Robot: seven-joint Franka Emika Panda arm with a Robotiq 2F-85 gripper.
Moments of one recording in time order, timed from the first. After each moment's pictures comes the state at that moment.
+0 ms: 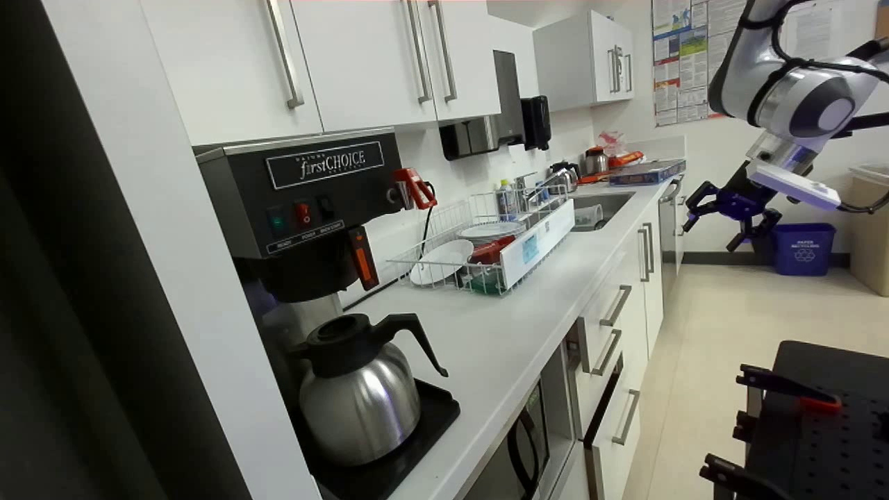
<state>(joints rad) -0.15 0.04 -0.89 -2.53 1.07 2.47 -0.82</state>
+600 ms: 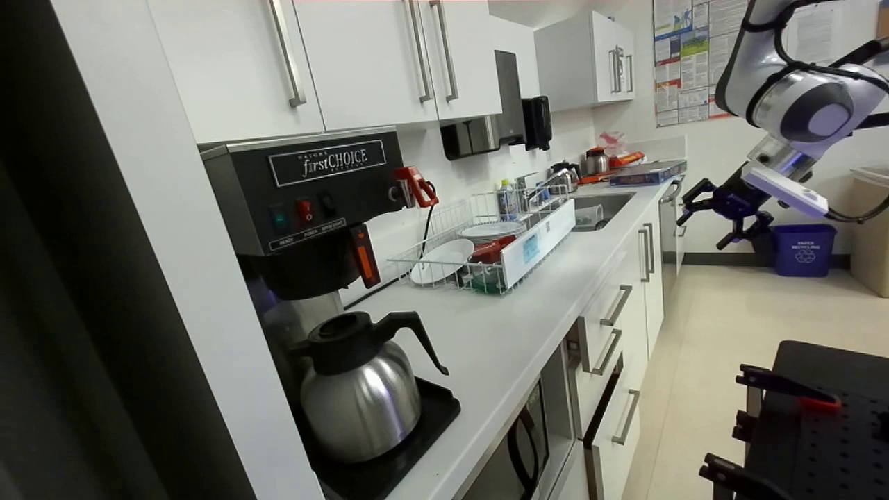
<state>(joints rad) -0.21 0.11 -0.86 -2.48 1.29 2.37 -0.93</state>
